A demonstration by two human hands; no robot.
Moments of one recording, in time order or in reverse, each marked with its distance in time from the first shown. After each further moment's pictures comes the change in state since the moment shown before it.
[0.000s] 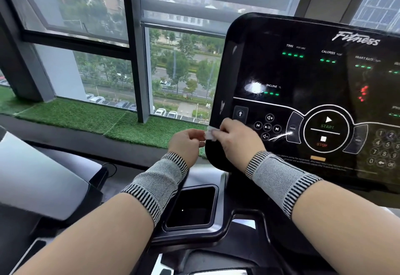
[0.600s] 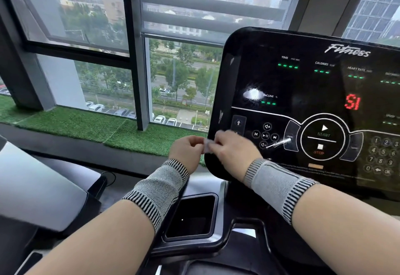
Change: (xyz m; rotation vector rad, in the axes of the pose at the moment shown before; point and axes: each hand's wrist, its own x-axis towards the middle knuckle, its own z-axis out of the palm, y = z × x) left_hand -0.001 0.007 -0.002 0.156 0.007 0.076; right_hand 0.004 -0.005 -0.015 0.146 -0.032 0.166
